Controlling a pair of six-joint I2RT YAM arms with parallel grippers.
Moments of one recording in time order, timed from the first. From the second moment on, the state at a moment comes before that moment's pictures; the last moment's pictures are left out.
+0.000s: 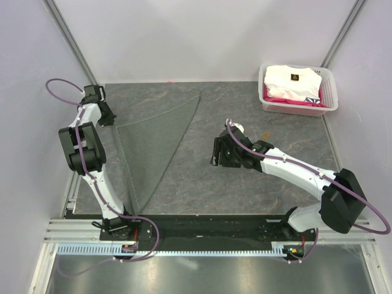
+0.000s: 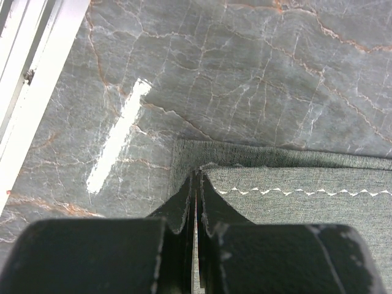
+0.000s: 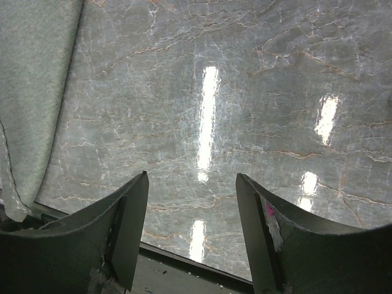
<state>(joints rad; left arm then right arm) 0.28 2.07 1.60 -0.50 -0.05 -0.29 0.78 1.39 1.00 -0.49 0.11 0.78</state>
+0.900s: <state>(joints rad) 0.30 2.13 1.68 -0.52 -0.02 -0.25 0.68 1.41 1.01 -0.56 0.13 0.75</state>
